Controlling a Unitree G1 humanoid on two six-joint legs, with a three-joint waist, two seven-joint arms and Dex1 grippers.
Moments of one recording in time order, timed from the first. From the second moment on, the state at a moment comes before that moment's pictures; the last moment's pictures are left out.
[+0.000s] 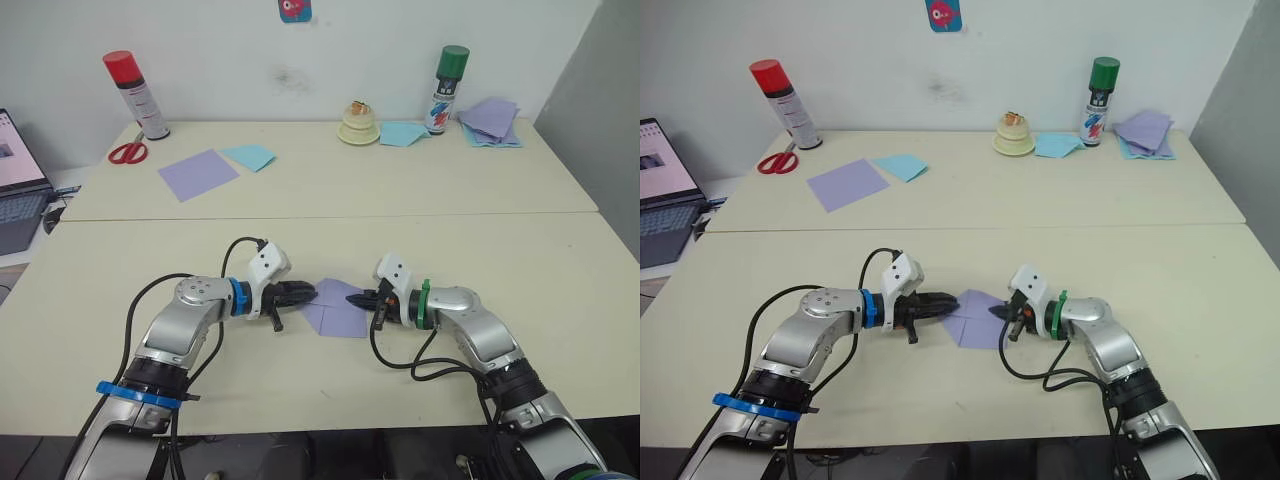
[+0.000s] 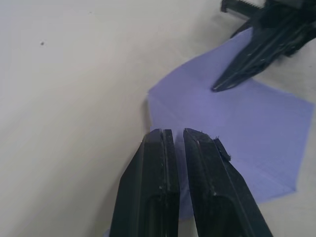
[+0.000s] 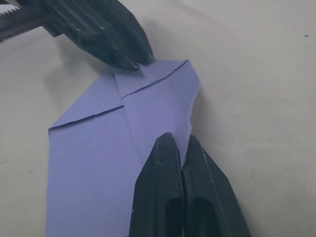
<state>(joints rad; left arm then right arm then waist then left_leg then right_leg) -0.43 0.56 -0.16 0.15 -0.24 0.41 -1.02 -0.44 -0.31 0.28 0.11 0.14 0.44 0.88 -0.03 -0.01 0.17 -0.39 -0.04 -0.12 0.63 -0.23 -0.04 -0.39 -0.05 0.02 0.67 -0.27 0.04</state>
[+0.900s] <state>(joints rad) -0.37 0.57 -0.16 0.11 -0.24 0.42 -1.04 -0.49 -0.27 0.28 0.11 0.12 0.11 0.85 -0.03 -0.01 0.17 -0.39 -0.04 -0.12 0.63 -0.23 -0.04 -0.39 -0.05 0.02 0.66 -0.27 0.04</state>
